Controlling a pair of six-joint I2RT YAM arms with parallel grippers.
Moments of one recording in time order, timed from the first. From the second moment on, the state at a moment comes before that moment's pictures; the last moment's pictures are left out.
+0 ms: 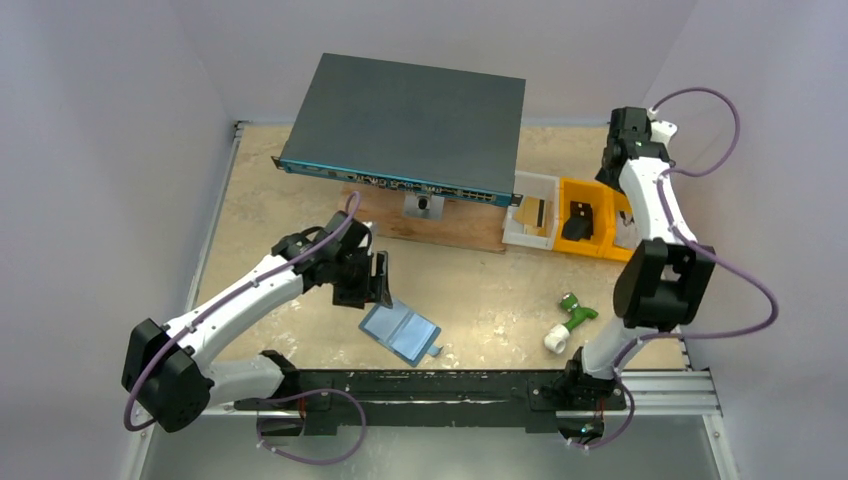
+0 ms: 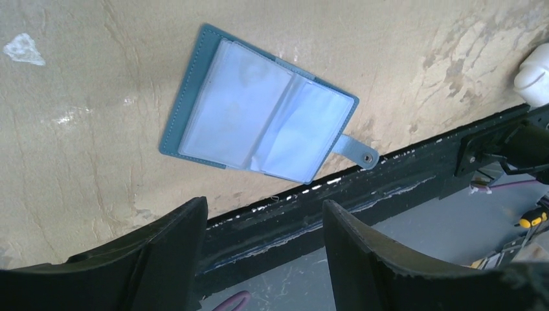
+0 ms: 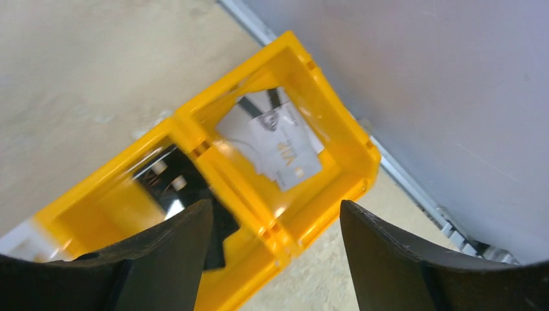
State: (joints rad) left arm -0.64 1.19 0.92 -0.87 0.21 -0.63; right arm -0.14 1.78 1.58 -0.81 0.65 0.43
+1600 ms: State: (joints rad) left arm -0.88 1.37 0.62 -0.45 0.16 -1.11; right arm 1.00 1.24 0.65 -0.34 0.01 0.90
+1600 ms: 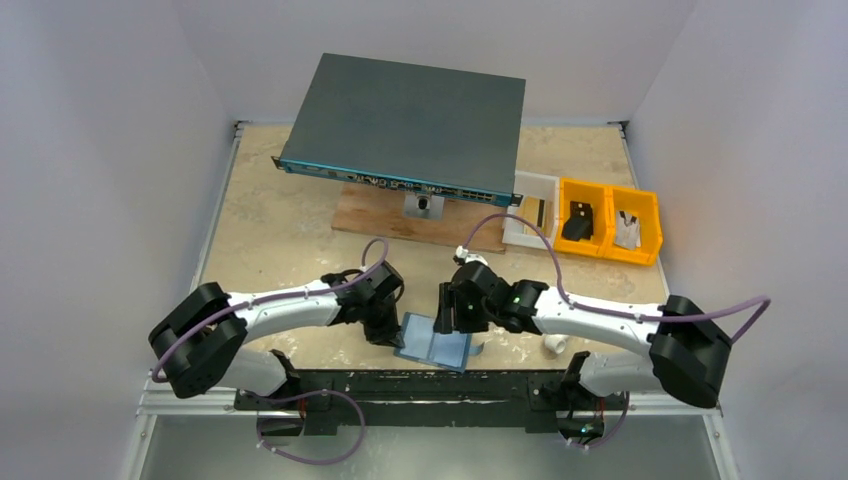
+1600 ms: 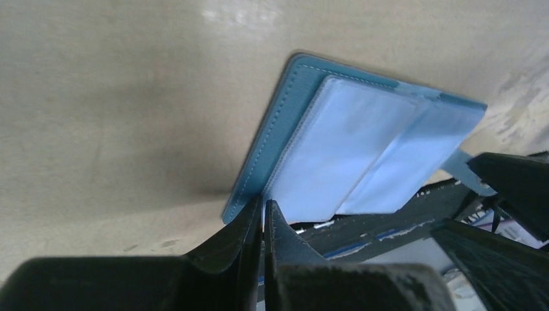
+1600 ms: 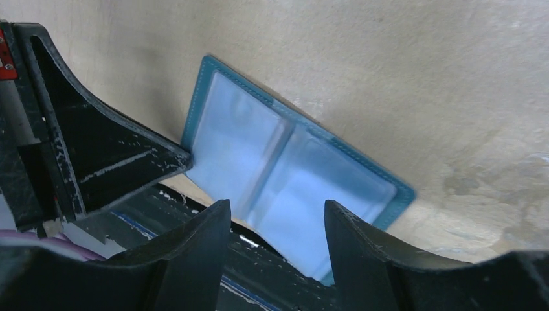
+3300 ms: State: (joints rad) left arm -0.77 1.21 0.52 -0.49 0.18 -1.09; right arm 1.18 1.74 1.00 -0.31 0.17 0.86
